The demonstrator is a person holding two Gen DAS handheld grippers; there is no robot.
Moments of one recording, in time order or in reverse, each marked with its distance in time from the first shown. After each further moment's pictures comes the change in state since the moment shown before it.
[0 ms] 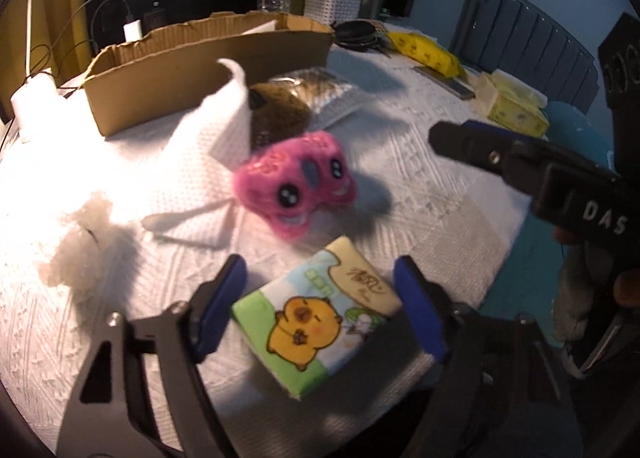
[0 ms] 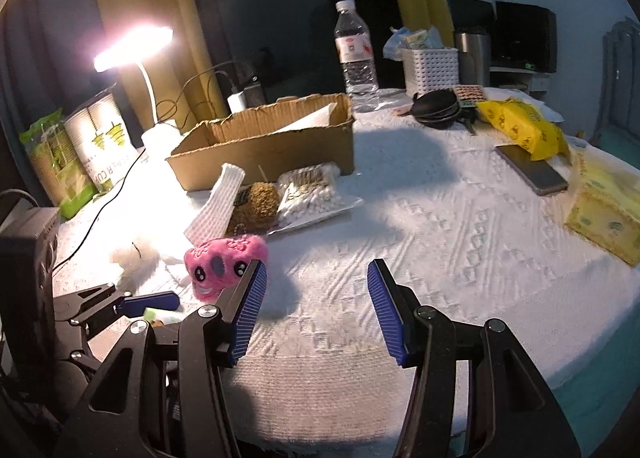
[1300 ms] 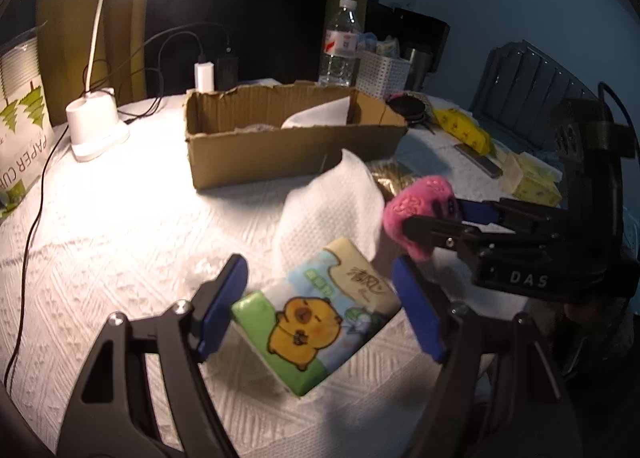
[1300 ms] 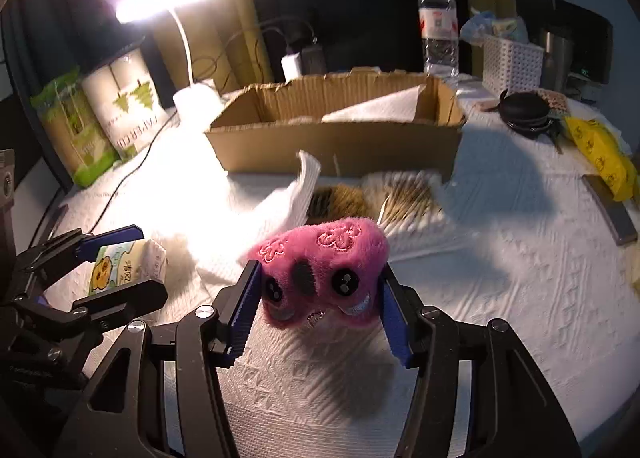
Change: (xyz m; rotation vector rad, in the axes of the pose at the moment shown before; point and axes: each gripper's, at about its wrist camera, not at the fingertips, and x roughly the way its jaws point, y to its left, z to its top) left arm -0.059 0.074 0.027 -0.084 -0.177 0.043; right arm 0.058 0.050 0.040 -0.113 0.129 0.101
